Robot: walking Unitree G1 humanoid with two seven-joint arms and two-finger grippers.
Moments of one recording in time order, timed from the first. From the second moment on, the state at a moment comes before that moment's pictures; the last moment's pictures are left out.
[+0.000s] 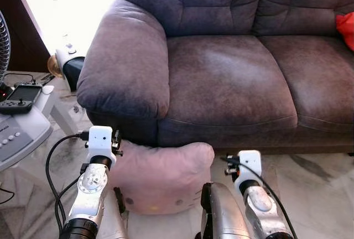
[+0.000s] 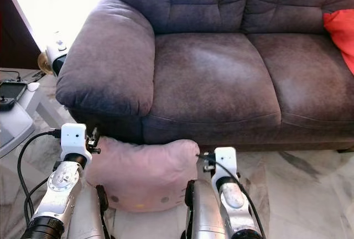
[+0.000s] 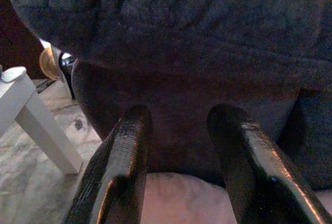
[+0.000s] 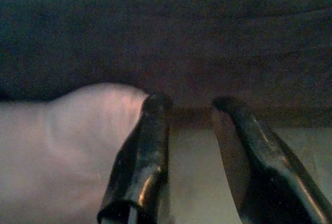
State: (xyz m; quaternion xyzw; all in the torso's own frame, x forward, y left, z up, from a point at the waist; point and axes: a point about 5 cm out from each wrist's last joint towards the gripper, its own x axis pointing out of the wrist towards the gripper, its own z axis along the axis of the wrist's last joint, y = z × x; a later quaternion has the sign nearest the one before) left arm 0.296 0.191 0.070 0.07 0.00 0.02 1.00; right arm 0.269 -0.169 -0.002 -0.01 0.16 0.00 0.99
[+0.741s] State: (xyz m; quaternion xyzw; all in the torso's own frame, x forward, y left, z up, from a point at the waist) left arm 0.284 0.192 0.056 0.06 0.02 0.03 1.00; right arm 0.280 -0.169 0.026 -0.02 0.07 0.00 1.00
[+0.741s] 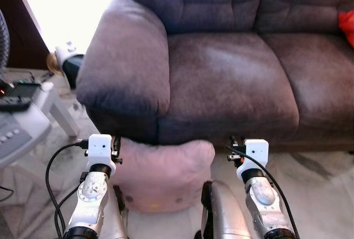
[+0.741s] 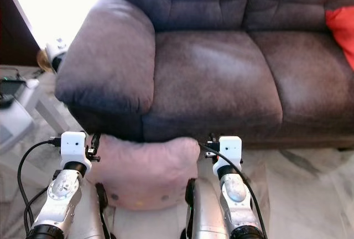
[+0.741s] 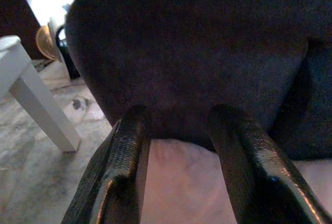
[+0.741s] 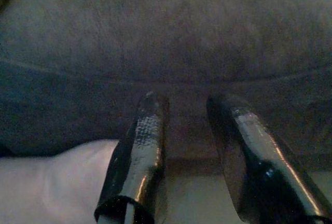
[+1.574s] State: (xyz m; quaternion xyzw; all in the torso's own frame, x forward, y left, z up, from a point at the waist) left arm 0.294 0.192 0.070 0.07 0.00 0.03 1.00; right arm 0.294 -0.158 0.016 0.02 0.16 0.04 0.99
